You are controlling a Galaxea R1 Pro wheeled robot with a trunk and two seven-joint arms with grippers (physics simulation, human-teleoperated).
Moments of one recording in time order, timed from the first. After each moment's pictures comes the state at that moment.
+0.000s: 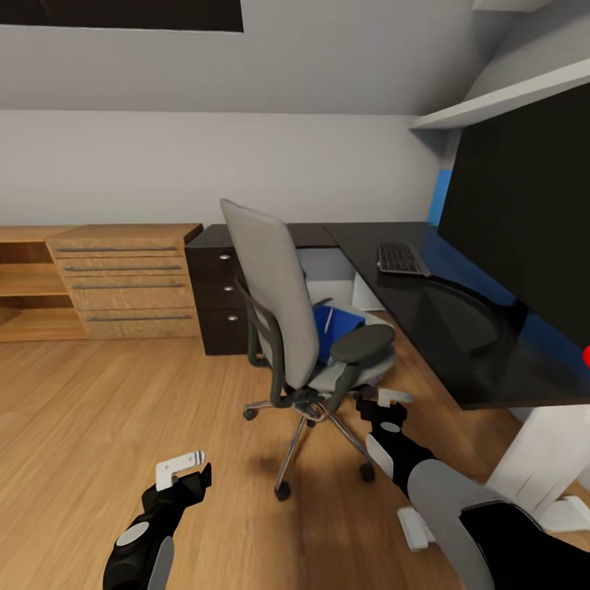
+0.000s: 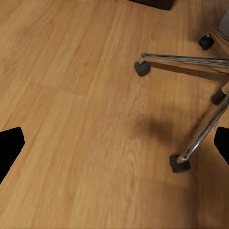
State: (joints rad) left arm -0.06 -0.17 0.09 -1.53 0.07 0.48 0.19; right arm -0.89 0.08 0.14 -0.19 -0.21 -0.16 -0.34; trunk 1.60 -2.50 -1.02
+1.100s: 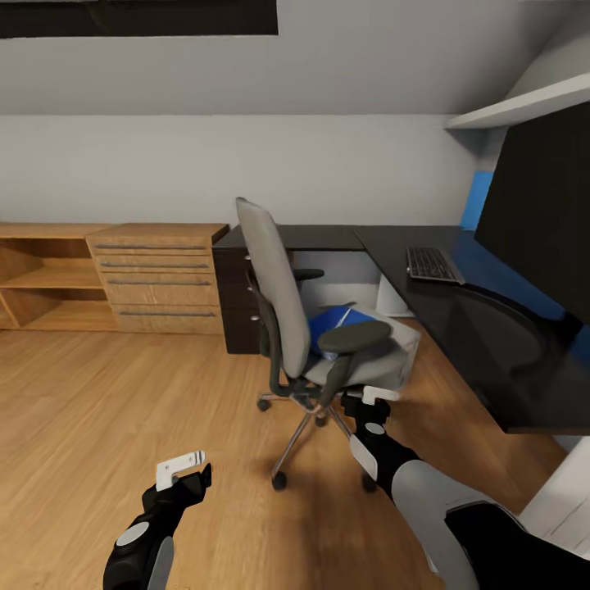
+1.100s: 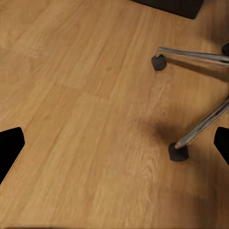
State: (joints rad) left arm -0.06 -0.17 0.09 -1.53 0.07 0.48 0.18; right arm -0.89 0.15 0.15 -0.19 -0.21 -0.24 -0.34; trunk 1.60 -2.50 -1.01
